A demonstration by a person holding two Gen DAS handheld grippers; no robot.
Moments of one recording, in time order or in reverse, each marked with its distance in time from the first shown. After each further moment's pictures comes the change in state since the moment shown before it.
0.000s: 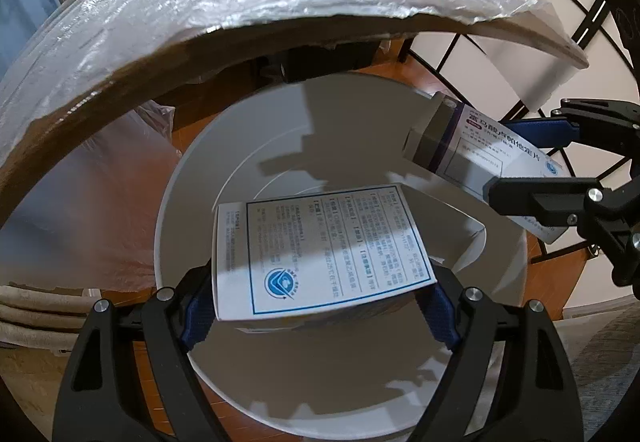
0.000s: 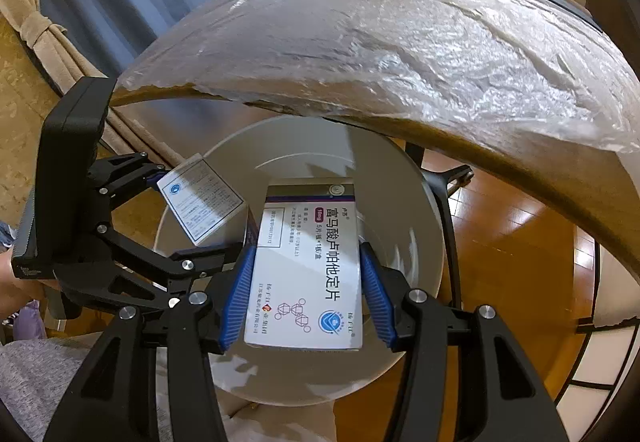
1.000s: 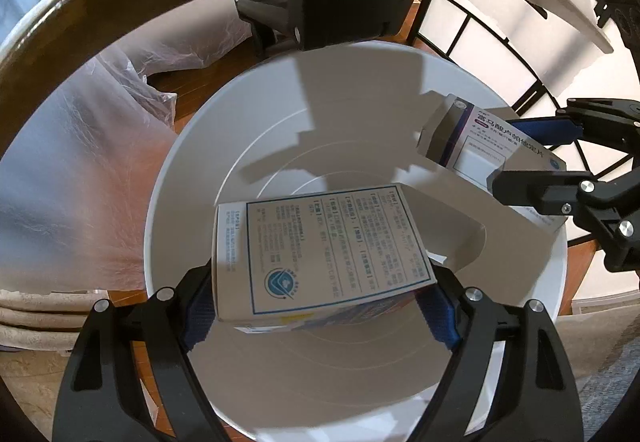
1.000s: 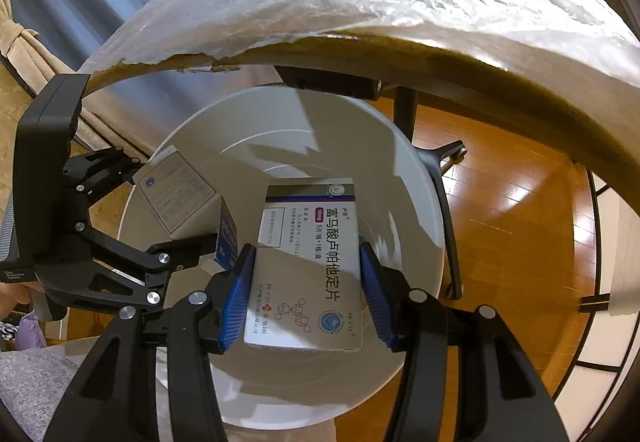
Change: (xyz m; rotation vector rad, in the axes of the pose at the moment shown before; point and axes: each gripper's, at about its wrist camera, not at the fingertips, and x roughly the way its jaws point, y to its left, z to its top) left arm 0.021 -0.008 0.008 0.009 0.052 0.027; right arm 0.042 -0.015 -0.013 0.057 0.057 -0.028
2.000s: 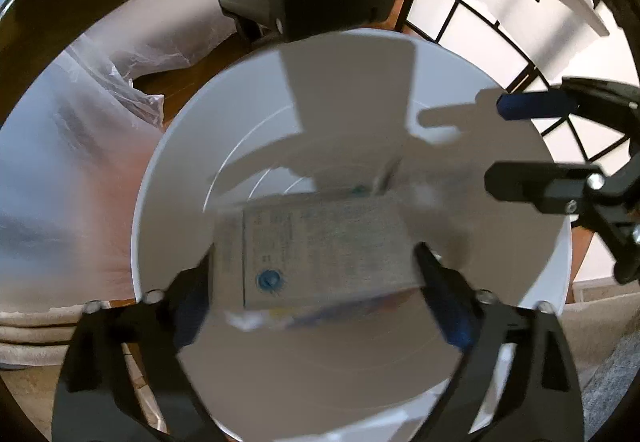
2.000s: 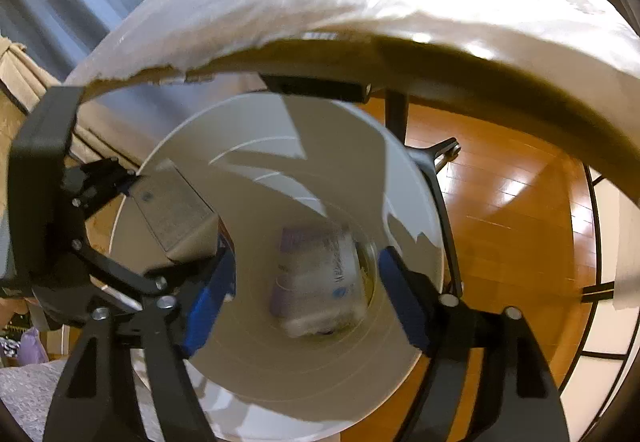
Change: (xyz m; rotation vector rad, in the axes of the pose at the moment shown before) left arm 0.005 -0.006 0.004 0.055 0.026 -0.013; right arm -0.002 -0.009 0.002 0.045 -0.021 -0.018
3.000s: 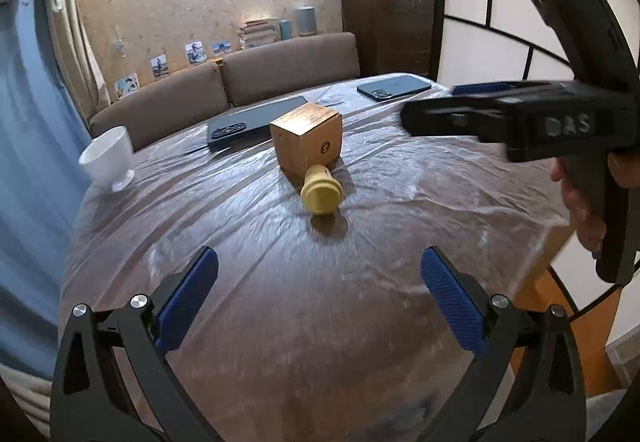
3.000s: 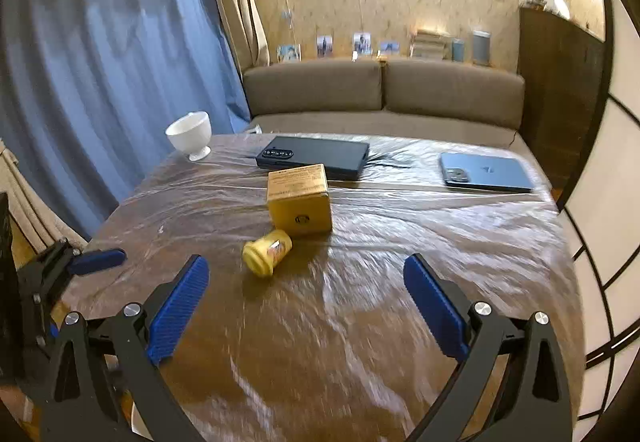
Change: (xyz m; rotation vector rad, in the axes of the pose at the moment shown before) left arm -0.138 0.027 0.129 0.047 -0.468 0.104; right arm -0.132 -0.034 0.184 -0.004 -0.423 -0.115
